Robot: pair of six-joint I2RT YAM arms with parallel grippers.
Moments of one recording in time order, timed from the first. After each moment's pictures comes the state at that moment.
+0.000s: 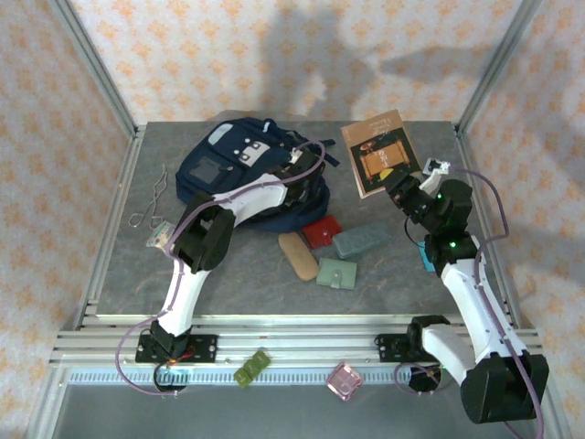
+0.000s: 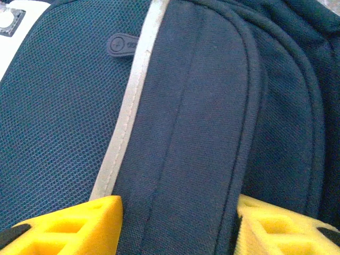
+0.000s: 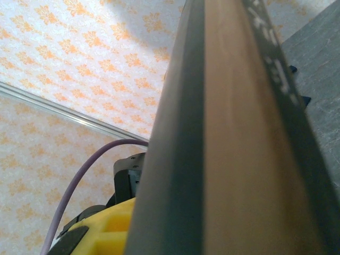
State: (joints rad) left arm -0.61 2.19 1.74 -0.57 -0.50 -0.27; right arm 0.05 0.92 0.70 0.06 -0.50 0.95
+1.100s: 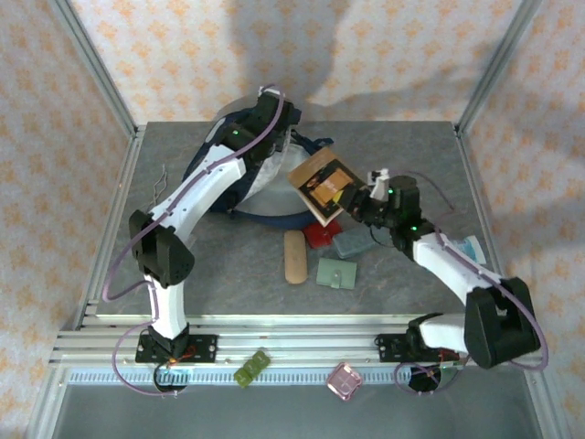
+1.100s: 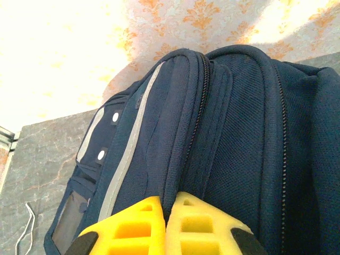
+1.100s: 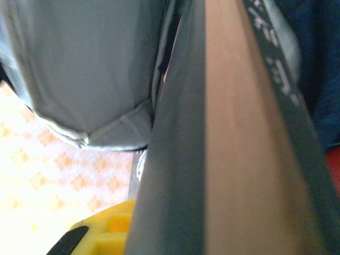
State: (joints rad) left arm -0.51 1.90 2.00 -0.78 -0.54 -0.13; right arm 0.30 1.29 0.69 0.19 -0.64 0.93
